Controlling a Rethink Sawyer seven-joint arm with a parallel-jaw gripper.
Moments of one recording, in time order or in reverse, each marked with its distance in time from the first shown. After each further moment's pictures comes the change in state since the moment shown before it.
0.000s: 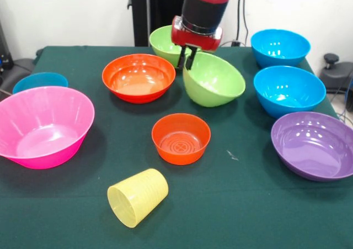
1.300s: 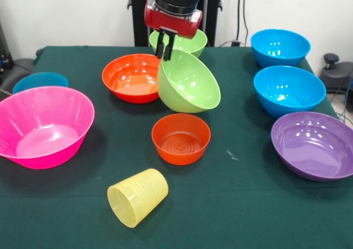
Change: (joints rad) arm -0.135 -0.111 0.078 0.004 0.029 0.055 0.000
